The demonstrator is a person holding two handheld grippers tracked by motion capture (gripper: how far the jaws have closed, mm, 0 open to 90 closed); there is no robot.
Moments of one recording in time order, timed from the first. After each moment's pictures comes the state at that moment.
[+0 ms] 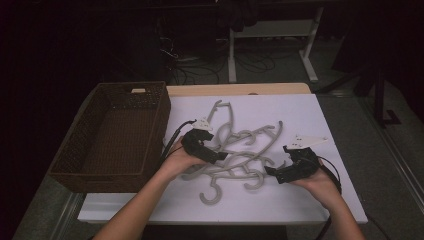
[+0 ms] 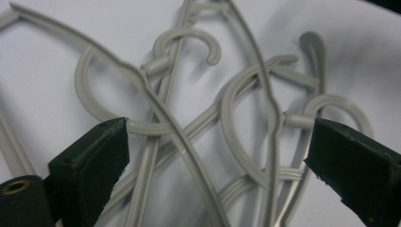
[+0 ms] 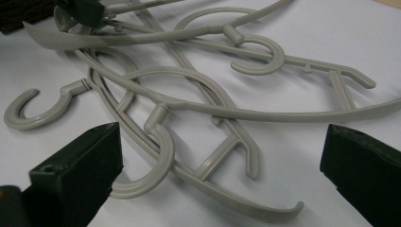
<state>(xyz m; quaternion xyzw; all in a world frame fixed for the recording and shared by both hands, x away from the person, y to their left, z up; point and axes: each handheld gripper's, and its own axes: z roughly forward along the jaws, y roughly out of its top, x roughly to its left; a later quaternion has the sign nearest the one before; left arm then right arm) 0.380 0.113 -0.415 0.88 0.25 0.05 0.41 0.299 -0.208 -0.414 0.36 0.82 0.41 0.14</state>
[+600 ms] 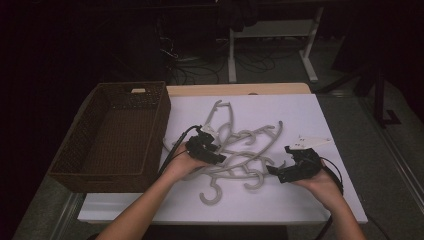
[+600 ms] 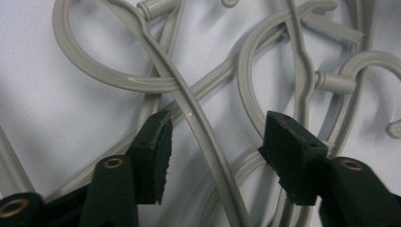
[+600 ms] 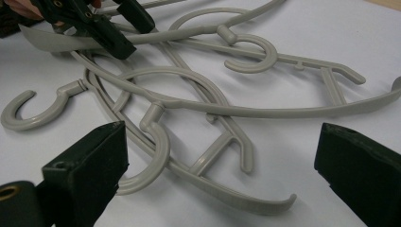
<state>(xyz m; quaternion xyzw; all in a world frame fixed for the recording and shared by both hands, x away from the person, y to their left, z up) 0.382 0.101 -0.432 0.90 0.27 0.04 0.33 0.296 -0.213 -0.414 0.37 0.82 0.42 0.15</state>
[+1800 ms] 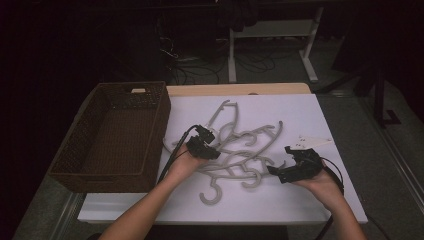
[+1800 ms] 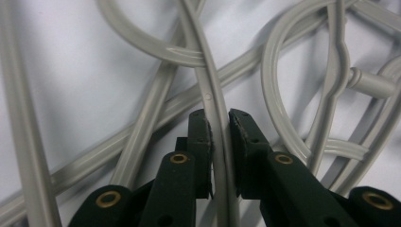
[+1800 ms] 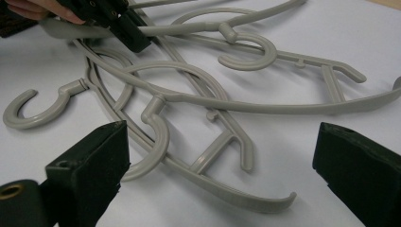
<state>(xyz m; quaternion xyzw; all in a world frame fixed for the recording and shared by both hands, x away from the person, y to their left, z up) 0.387 0.099 -0.432 0.90 0.33 0.05 0.28 0.296 -0.215 -0.414 0.37 0.82 0.42 0.14</state>
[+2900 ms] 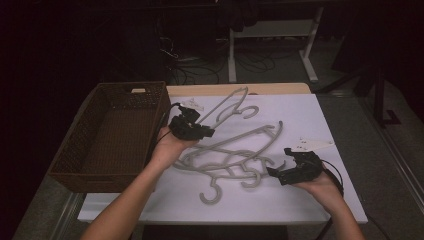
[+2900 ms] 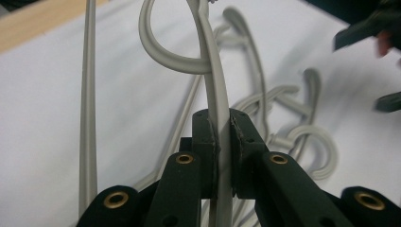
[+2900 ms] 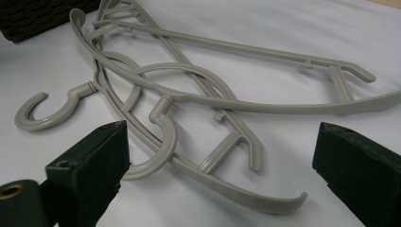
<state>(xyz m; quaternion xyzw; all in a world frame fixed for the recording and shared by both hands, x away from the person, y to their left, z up) 0.376 0.133 -0.325 0.86 0.31 0.07 0.39 0.291 -0.216 -0.419 0.37 0.81 0.44 0.14</state>
